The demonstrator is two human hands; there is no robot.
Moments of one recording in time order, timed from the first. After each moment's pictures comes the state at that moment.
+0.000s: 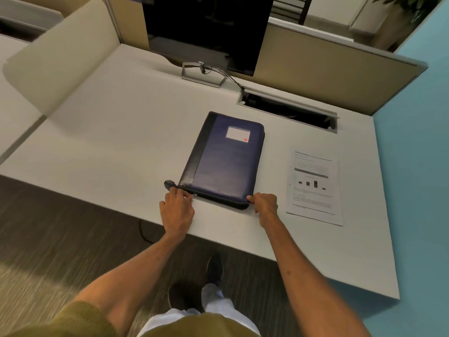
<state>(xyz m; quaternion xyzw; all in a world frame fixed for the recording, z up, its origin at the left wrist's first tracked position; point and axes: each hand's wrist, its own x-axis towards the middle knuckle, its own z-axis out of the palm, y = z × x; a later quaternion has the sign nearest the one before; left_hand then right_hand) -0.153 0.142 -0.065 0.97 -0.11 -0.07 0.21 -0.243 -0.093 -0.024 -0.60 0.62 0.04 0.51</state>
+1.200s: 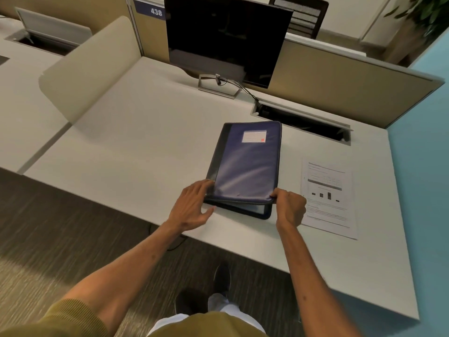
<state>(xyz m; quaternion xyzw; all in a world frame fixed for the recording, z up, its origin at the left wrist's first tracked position) -0.105 0.169 -0.037 0.88 -0.41 -0.10 0.22 -0.238 -0.076 0.029 -0.59 0.64 -0.16 0.46</state>
